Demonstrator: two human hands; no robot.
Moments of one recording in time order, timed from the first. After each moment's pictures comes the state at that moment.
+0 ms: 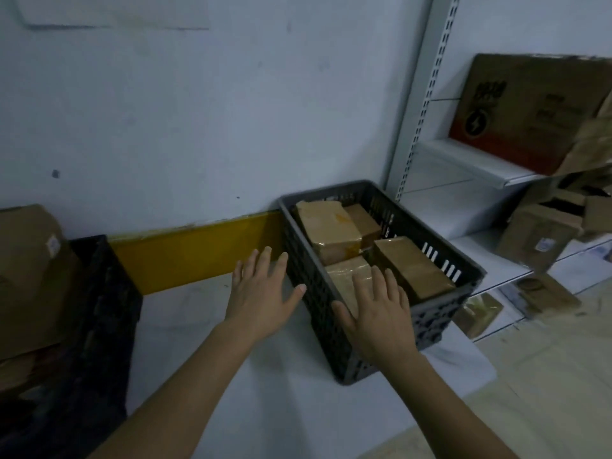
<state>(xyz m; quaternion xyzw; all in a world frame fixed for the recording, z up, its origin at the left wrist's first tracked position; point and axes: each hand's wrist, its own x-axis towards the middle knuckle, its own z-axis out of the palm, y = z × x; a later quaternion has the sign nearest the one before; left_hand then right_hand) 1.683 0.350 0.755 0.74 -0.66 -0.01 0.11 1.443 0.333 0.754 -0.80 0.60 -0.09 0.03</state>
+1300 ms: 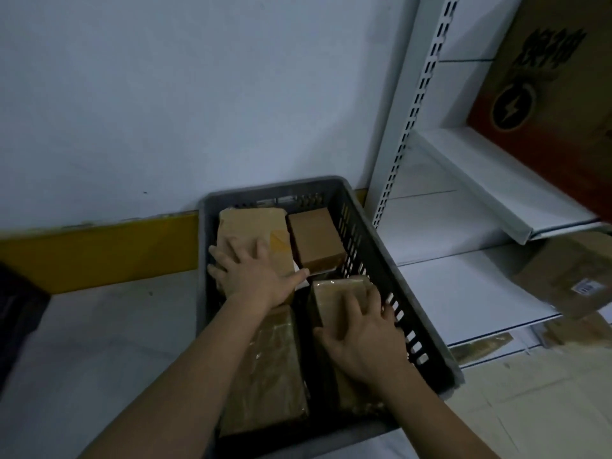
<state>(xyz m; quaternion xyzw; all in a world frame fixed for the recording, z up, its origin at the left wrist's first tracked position) 1.554 0.073 0.717 0.89 -0.44 -0.14 0.01 1.325 0.087 0.705 -0.80 0.58 0.05 0.17</state>
